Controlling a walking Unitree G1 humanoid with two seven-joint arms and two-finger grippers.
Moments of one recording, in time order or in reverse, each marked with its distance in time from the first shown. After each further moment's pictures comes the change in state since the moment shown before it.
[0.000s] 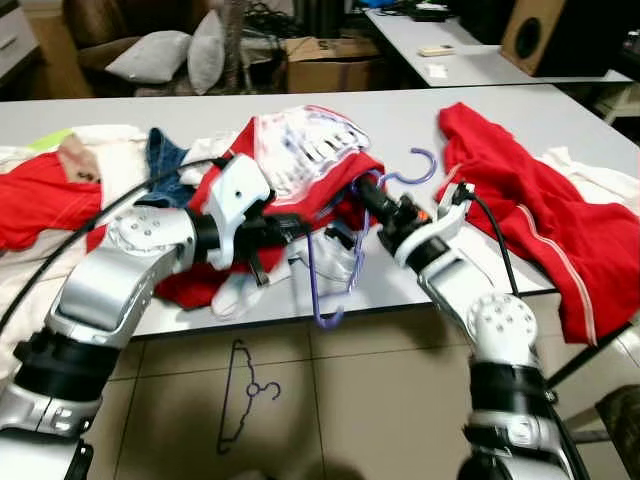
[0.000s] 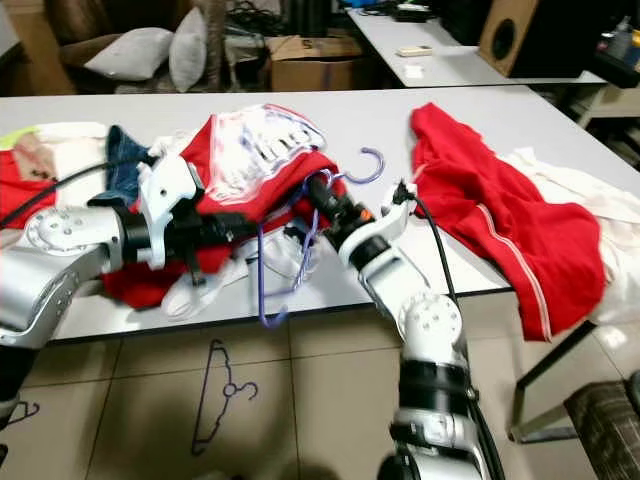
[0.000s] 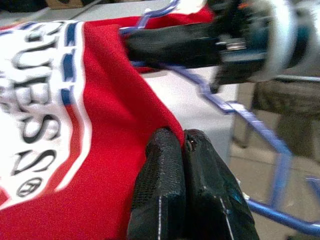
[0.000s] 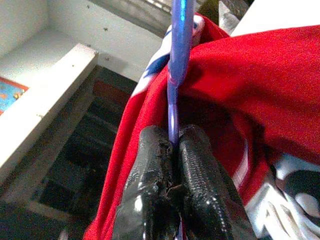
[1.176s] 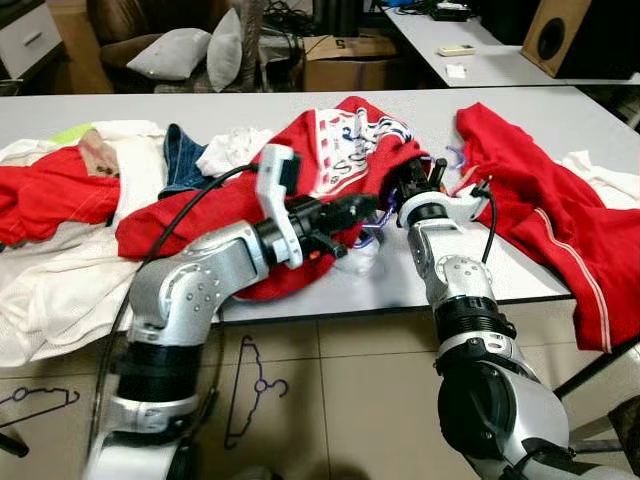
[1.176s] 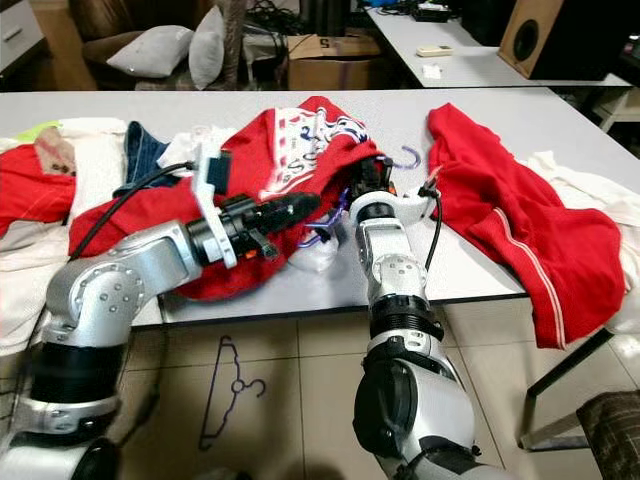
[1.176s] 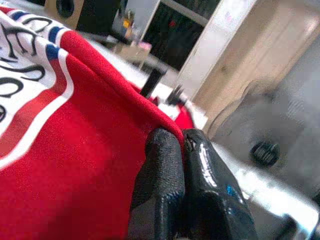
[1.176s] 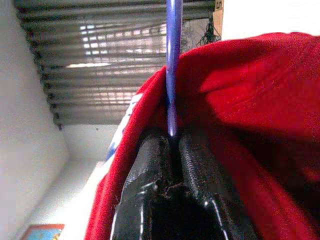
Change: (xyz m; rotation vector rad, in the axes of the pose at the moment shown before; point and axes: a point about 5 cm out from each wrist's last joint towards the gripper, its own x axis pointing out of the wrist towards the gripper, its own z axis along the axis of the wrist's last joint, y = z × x) left arm 0.053 -0.024 0.017 -0.543 -0.292 -0.008; right arm 0.041 -0.023 0.027 0.423 -0.415 -0.119
